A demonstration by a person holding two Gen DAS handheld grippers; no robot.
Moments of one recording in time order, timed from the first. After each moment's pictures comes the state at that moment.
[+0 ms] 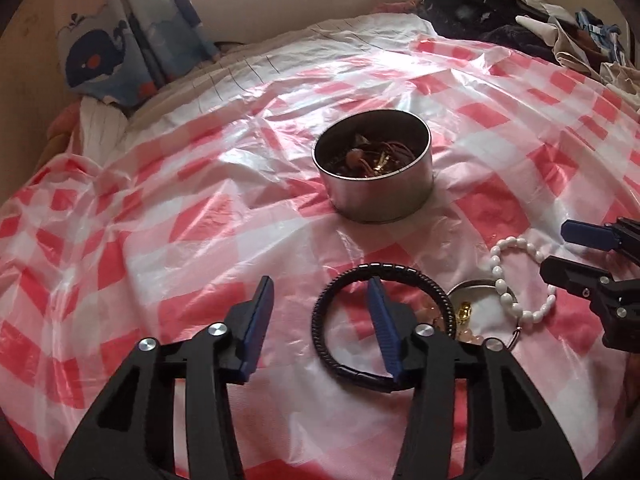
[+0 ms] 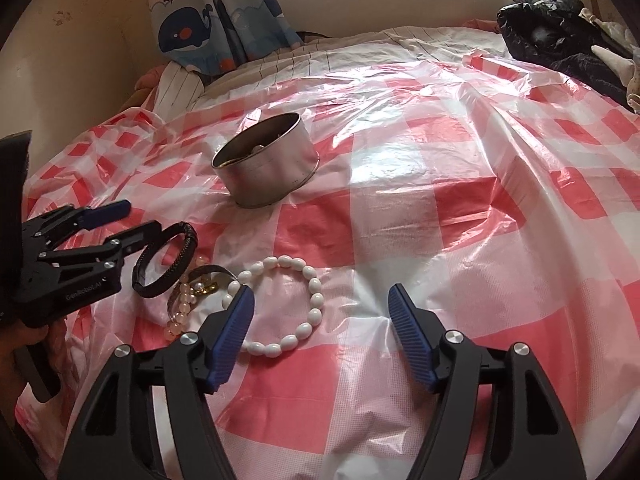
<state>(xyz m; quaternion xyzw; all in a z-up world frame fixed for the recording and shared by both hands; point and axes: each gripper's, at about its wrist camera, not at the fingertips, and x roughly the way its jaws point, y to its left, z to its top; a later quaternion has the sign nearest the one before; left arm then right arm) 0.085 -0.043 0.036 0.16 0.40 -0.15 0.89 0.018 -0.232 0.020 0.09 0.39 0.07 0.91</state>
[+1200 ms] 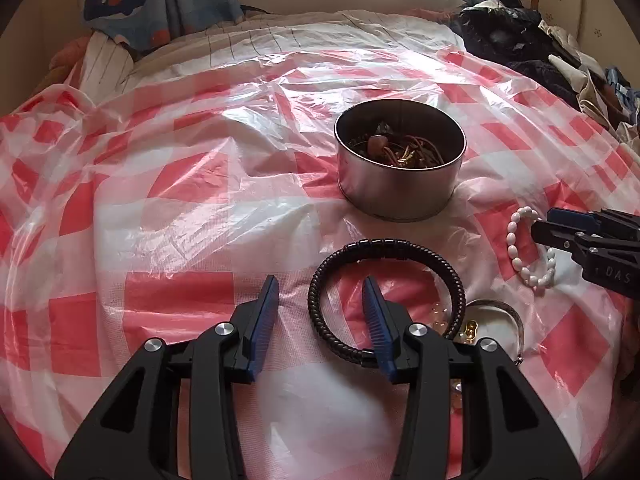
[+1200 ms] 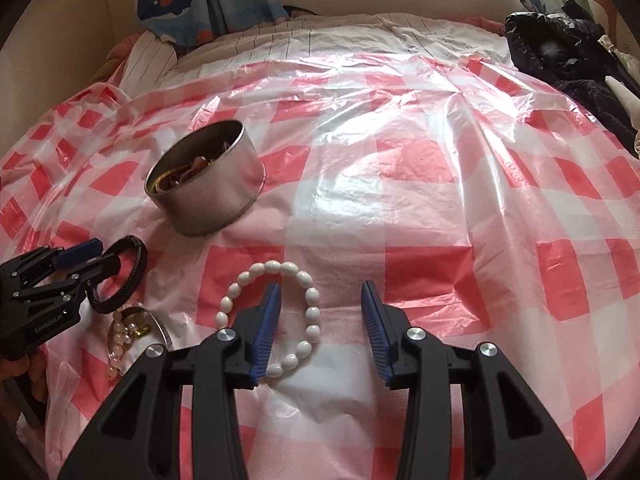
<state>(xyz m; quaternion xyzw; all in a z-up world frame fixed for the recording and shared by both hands) 0.101 -0.028 0.016 0.07 0.43 -0.14 0.89 0.084 -0.251 0.027 0.02 0.45 0.03 0.89</state>
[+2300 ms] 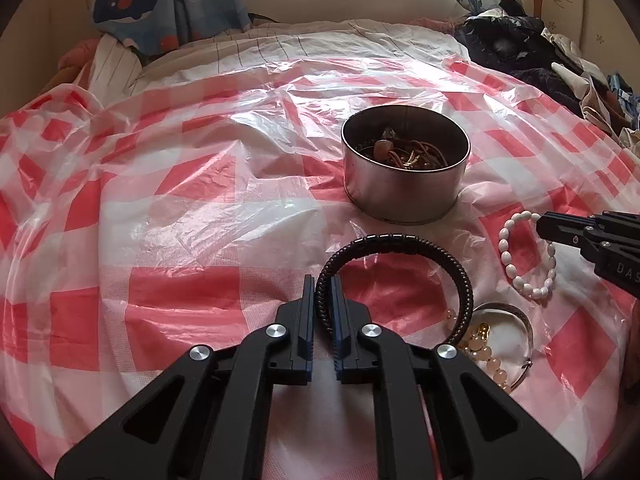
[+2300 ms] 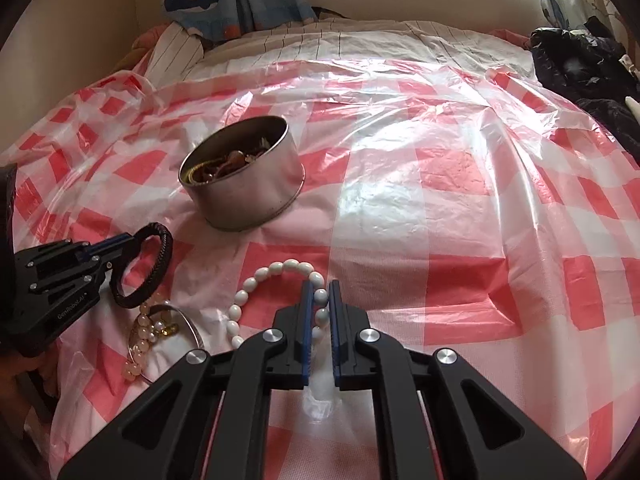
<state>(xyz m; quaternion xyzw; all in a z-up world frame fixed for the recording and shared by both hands) 0.096 -0.026 0.012 0.06 0.41 -0.13 0.90 0.077 -0.235 0.031 0.02 0.44 0.07 0.90</state>
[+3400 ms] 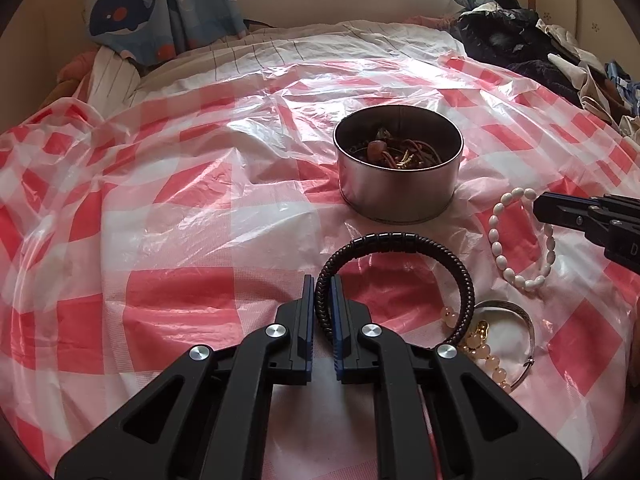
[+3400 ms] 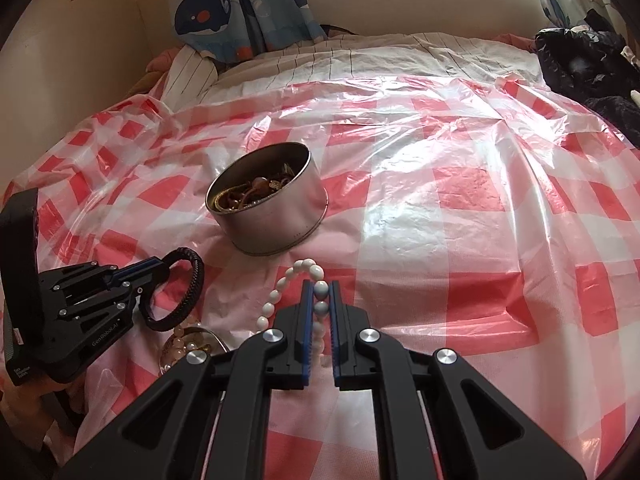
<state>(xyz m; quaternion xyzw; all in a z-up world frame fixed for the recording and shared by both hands) 0.092 -0.032 0.015 0.08 0.41 -0.13 0.90 0.076 -0.231 0.042 0.05 0.41 0.10 0.91</state>
